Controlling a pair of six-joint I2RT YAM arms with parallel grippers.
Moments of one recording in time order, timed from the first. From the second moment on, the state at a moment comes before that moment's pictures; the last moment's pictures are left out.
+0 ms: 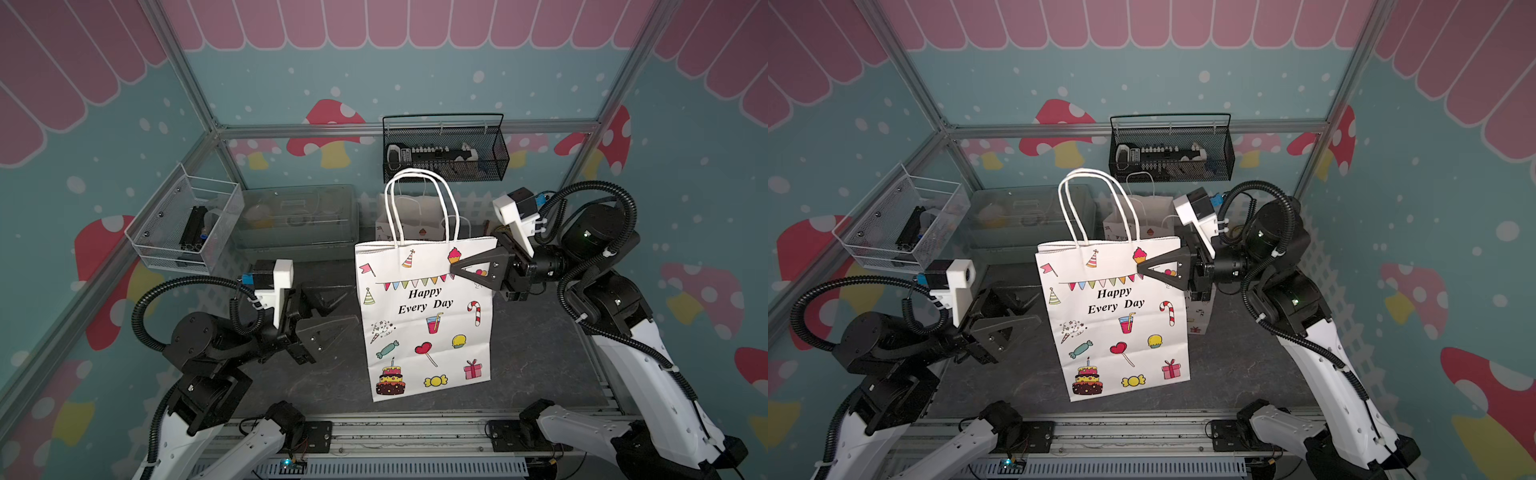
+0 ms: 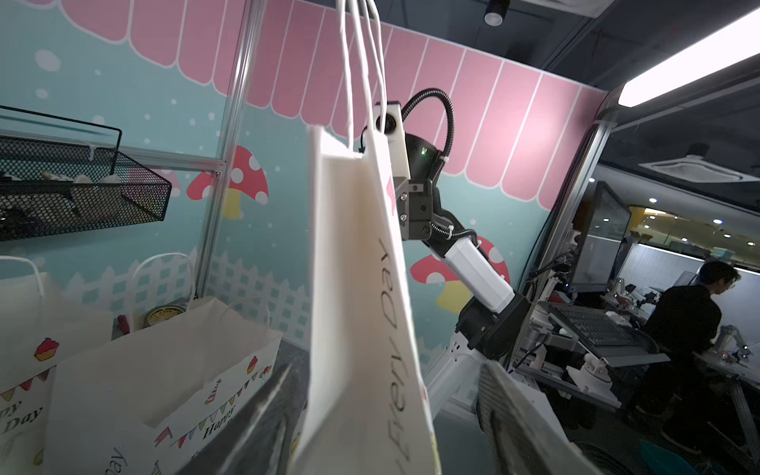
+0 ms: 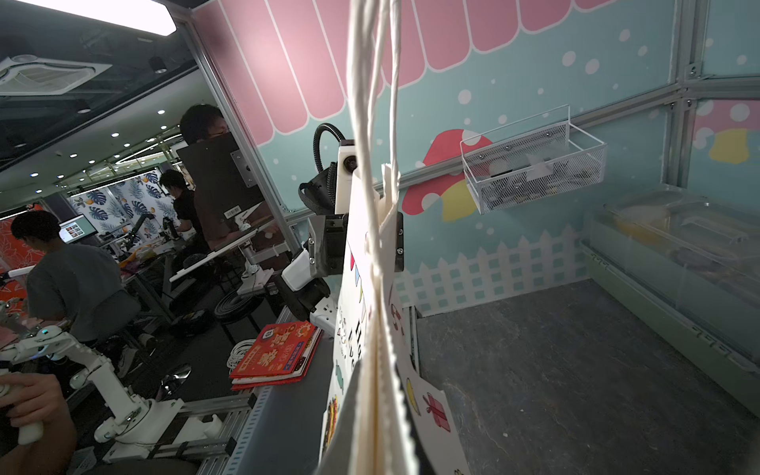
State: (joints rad) left arm -0.54 0.60 1.10 -0.12 0.71 -0.53; right arm 0.50 1.13 1.61 -0.36 -1.14 0.42
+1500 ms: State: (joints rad) left arm -0.57 0.88 1.25 -0.14 0.76 -0.54; right arm 0.50 1.08 1.50 -0.37 -1.12 0.42
